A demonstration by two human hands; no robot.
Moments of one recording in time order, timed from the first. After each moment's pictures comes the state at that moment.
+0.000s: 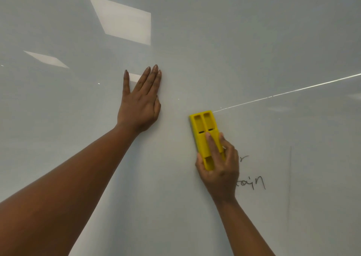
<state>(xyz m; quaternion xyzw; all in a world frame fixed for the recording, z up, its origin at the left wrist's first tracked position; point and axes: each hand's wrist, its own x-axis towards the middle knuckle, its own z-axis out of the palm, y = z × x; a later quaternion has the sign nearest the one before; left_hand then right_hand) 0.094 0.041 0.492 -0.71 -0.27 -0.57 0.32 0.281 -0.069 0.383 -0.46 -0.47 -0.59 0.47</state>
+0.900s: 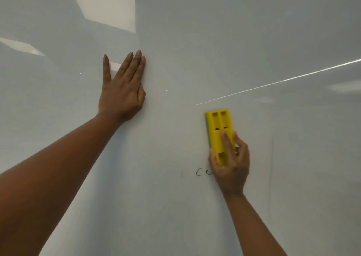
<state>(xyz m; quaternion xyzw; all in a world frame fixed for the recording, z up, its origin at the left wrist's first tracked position) 0.096 0.046 0.492 -0.71 -0.25 -0.58 0.32 0.330 -0.094 0.366 -0.49 -0.42 -0.58 0.50</state>
